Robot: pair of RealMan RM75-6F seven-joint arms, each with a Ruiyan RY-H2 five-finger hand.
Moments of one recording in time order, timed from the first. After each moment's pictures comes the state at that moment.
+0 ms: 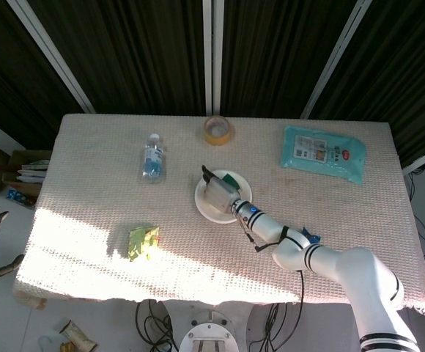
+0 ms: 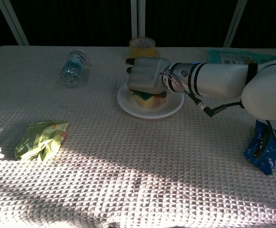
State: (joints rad) left arm 0.03 -1.14 -0.06 -1.61 1.48 1.63 0.12; right arm 1.15 -1.84 0.10 -0.90 -1.35 0.60 -0.77
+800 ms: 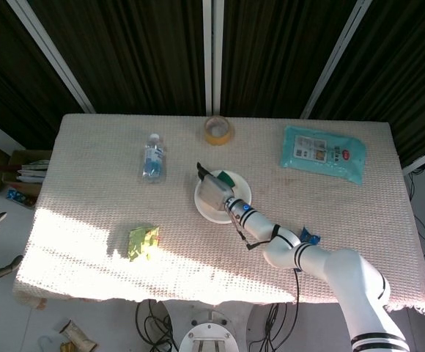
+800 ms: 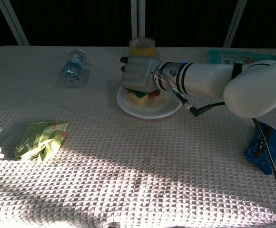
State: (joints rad) left arm 0.05 -1.14 -0.06 -1.61 1.49 1.65 0.12; right arm 1.20 -1.90 0.11 -0.82 -1.28 0.57 -0.84
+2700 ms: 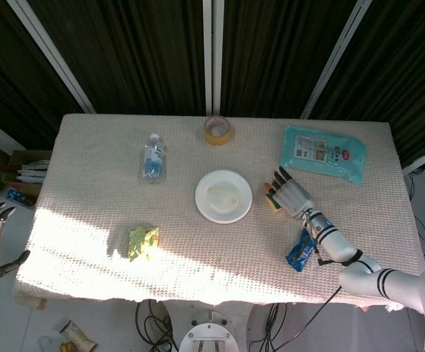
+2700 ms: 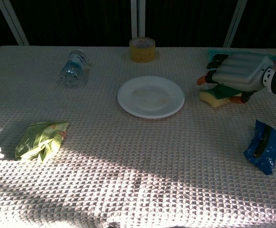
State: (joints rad) left arm 0.03 -1.15 -0.08 -1.63 1.53 1.66 0.14; right arm 0.83 -1.49 -0.03 -1.23 -1.25 0.84 -0.66
